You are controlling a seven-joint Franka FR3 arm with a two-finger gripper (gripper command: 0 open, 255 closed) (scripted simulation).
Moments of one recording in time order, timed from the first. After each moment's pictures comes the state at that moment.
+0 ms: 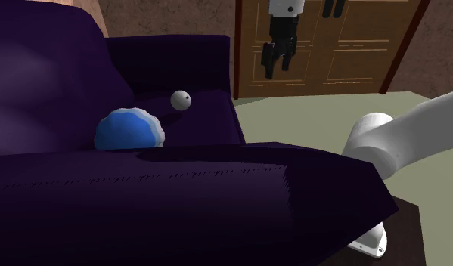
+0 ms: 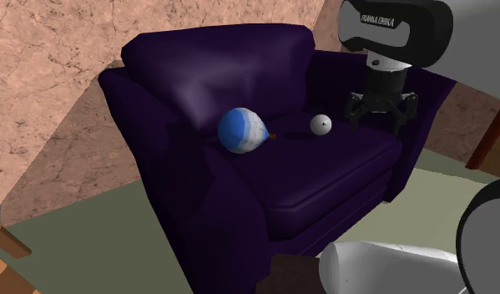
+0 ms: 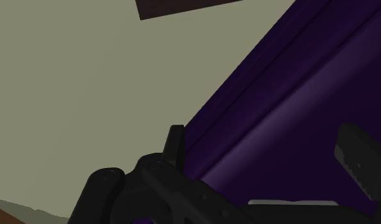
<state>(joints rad) -0.01 -0.78 -0.01 -2.29 -0.09 1.53 0.12</state>
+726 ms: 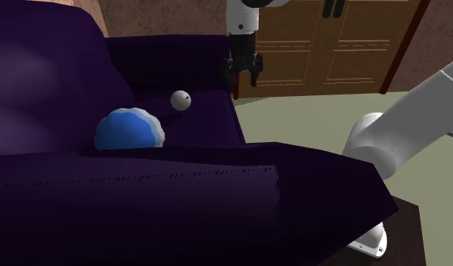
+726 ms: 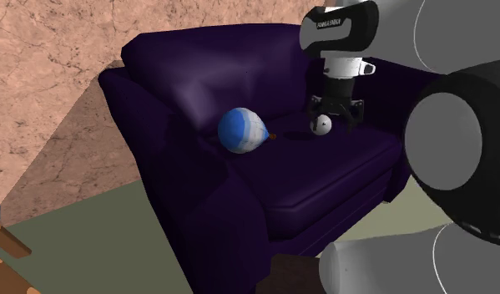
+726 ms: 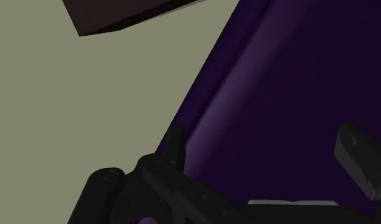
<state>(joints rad) 0.00 -0.50 0.12 -2.19 0.04 1.63 0.39</state>
